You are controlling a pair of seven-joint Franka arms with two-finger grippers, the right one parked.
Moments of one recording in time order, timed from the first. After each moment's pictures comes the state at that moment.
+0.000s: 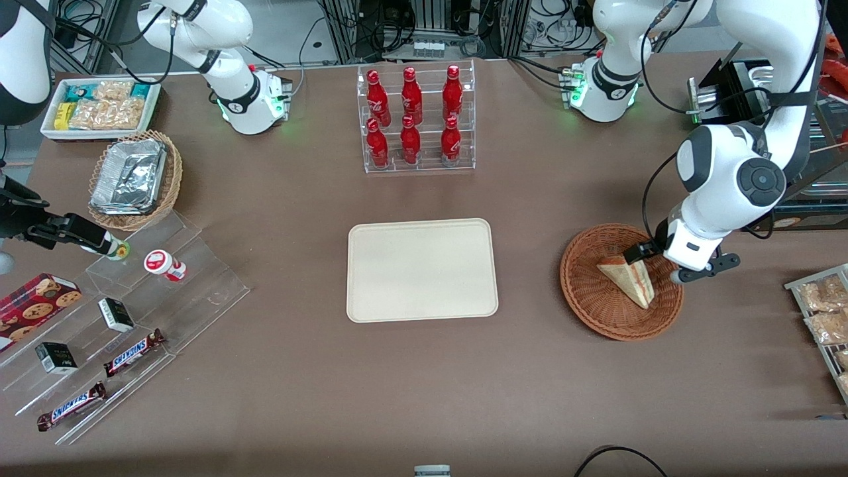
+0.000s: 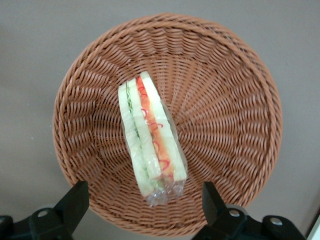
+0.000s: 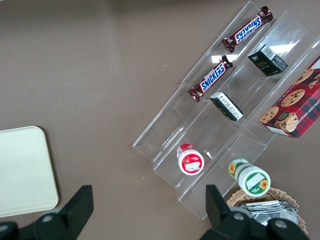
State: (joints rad) arm 0.06 0.15 -0.13 -2.19 -0.02 2.33 -0.47
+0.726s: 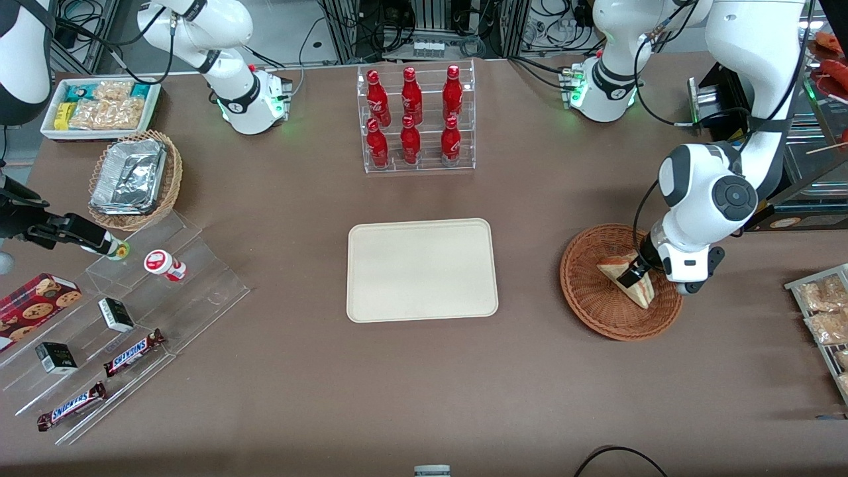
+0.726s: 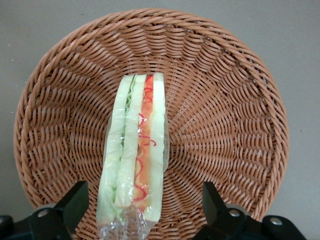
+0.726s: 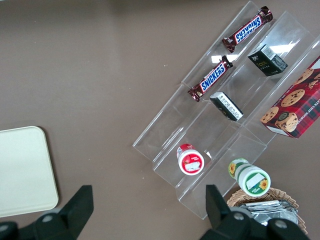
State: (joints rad) arm 0.05 0.24 -0.14 -2.19 -0.02 2.44 -0.87
